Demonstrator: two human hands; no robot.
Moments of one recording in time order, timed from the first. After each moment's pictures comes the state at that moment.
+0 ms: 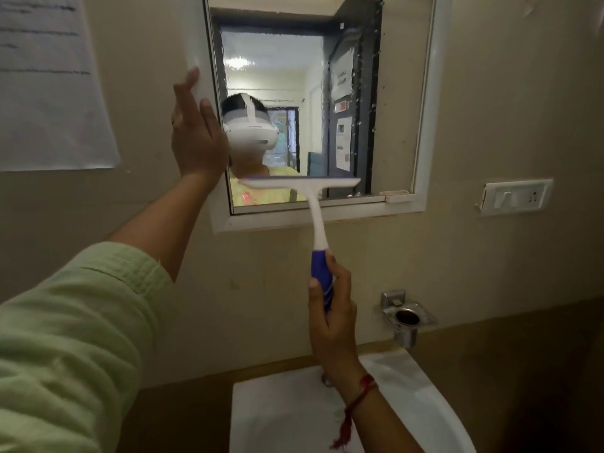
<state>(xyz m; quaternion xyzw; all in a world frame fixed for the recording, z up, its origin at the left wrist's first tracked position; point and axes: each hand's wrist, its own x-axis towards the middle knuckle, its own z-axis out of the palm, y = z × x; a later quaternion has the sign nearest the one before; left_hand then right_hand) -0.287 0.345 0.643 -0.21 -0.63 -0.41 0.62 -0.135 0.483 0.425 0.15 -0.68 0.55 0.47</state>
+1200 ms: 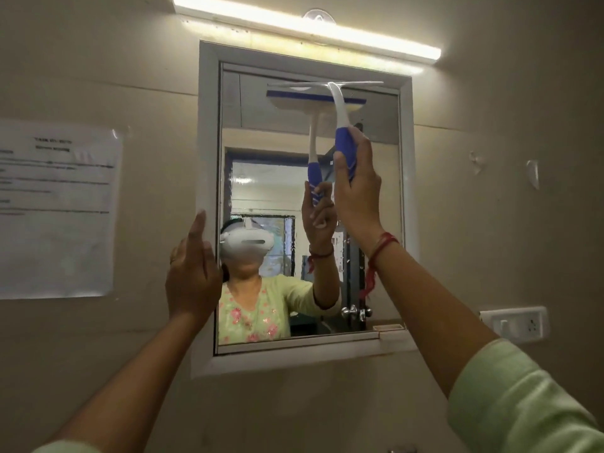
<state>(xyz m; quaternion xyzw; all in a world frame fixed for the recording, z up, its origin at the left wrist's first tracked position) -0.289 0.345 0.642 -0.21 -0.65 -0.40 0.61 -0.217 0.559 0.762 0.23 -0.59 0.36 0.69</state>
